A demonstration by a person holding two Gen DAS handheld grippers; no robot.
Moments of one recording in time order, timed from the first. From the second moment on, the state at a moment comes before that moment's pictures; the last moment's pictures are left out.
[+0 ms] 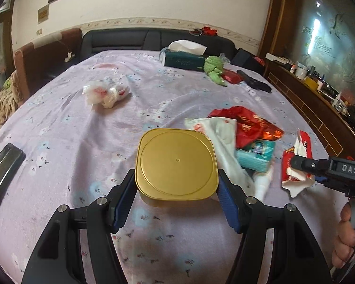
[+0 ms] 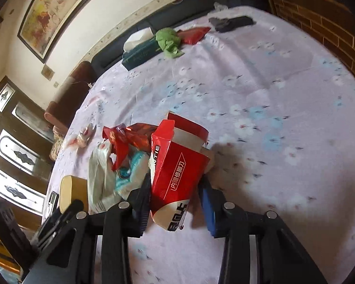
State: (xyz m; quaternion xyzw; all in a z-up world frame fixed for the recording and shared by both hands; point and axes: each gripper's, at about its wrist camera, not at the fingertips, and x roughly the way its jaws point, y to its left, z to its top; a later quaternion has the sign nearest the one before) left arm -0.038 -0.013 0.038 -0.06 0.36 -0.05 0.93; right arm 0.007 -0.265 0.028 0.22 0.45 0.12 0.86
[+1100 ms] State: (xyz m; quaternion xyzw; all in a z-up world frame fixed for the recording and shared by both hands) left arm -0.079 -0.081 0.050 0.02 0.33 -0.09 0.94; right arm -0.087 -0.274 0.057 0.10 0.37 0.10 0.92
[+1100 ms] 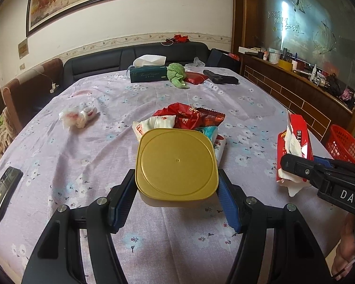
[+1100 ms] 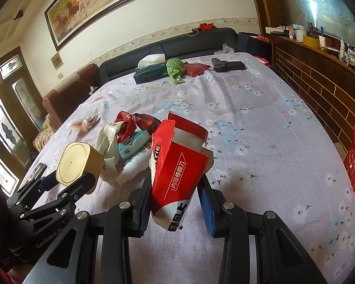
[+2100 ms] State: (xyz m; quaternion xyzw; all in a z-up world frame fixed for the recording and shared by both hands) left arm -0.082 -0.093 0.050 0.04 0.33 -0.09 0.94; right arm -0.089 -0.277 0.055 0.10 0.37 0.09 0.92
